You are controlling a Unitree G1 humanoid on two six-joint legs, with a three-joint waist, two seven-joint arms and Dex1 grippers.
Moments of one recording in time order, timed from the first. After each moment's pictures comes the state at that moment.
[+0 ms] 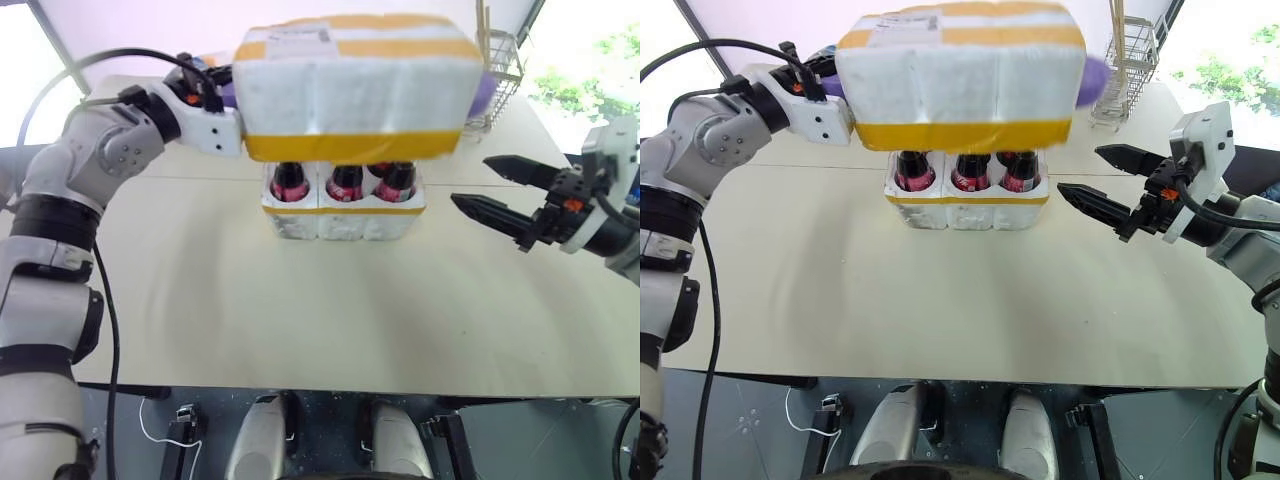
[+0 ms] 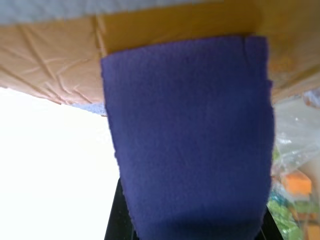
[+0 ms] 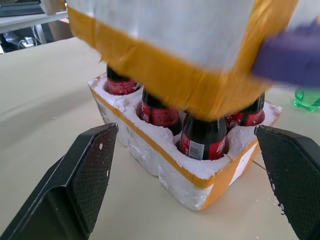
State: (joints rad) left arm -1.15 0.83 -0.33 0.68 0.63 -0.69 -0.25; right arm -0.34 -0.91 -0.44 -0.40 0.87 0.82 0.72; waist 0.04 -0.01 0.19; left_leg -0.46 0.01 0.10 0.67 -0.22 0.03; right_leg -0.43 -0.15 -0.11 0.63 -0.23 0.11
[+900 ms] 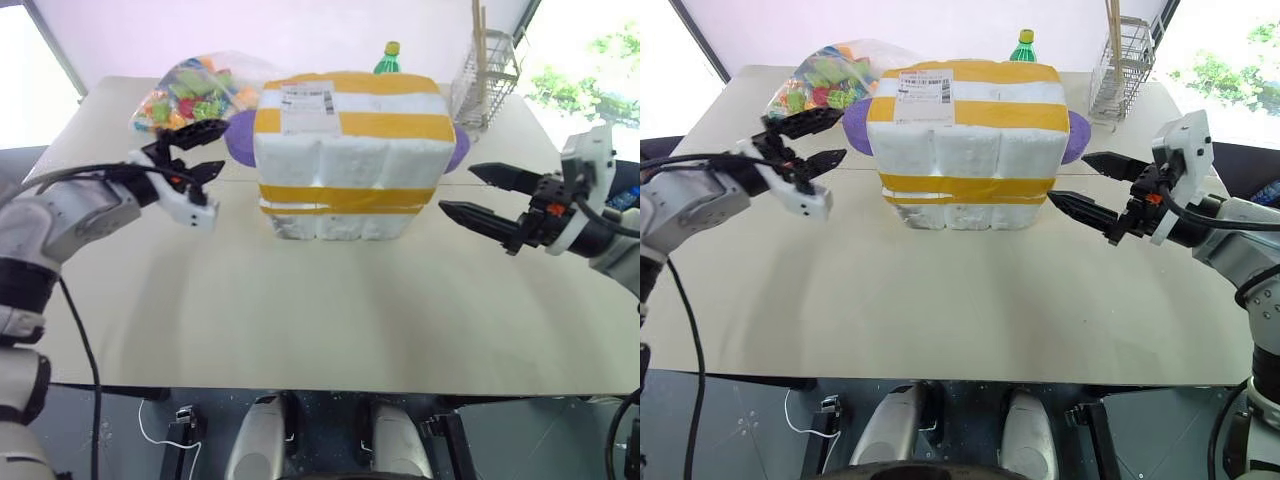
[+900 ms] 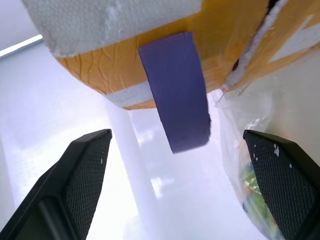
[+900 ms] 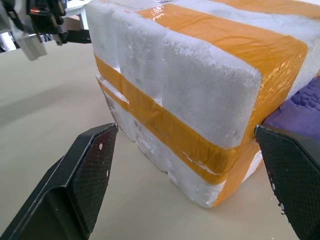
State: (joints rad) left arm -0.73 1.06 -0.26 0.40 0.79 -0.77 0.03; right arm -0.35 -0.90 -0.38 -0.36 0.84 0.78 0.77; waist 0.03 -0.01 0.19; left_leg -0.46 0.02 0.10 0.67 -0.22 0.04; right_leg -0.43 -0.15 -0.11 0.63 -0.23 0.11
